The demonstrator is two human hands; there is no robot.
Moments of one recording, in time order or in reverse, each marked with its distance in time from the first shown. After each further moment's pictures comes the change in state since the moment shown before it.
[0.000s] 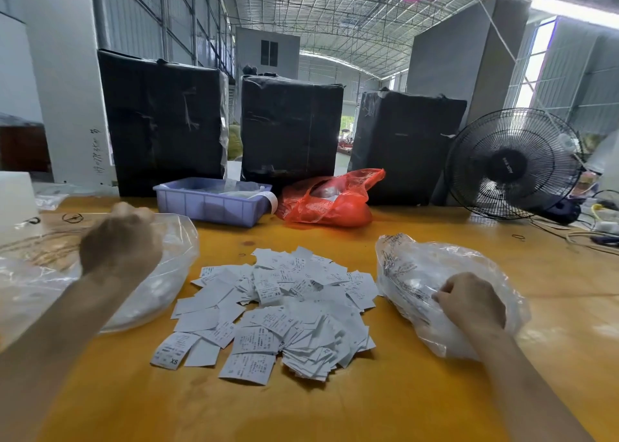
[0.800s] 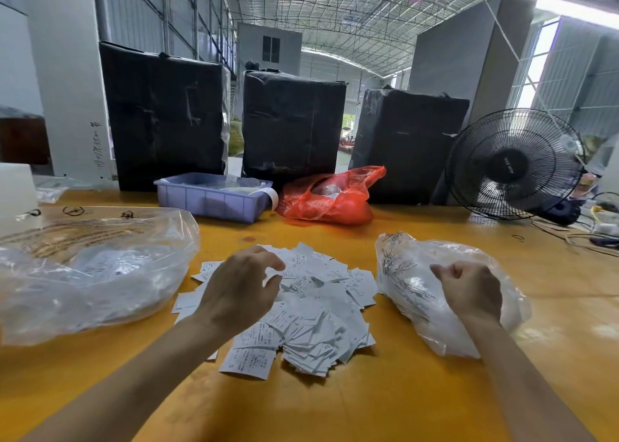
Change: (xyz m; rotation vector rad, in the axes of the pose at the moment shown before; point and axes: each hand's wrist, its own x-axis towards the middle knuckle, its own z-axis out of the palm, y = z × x) left_hand -0.071 0.087 0.019 -0.547 -0.214 0.478; right_hand 0.006 -0.003 0.002 0.424 0.172 -0.031
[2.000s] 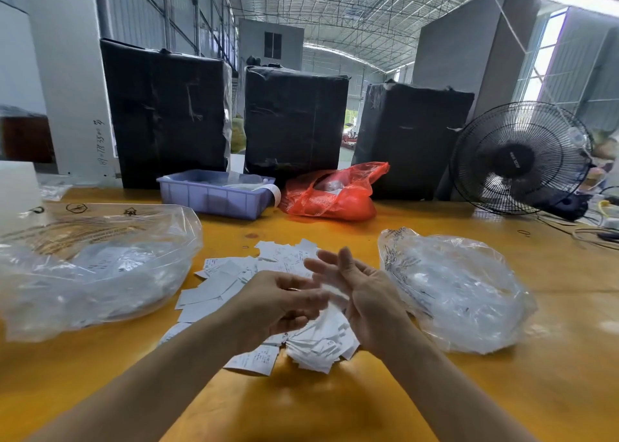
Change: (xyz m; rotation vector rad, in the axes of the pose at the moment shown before) left_hand -0.007 0.032 0.001 -1.145 -0.487 -0.687; right_hand -0.098 -0.107 0.025 1.125 -0.820 0.267
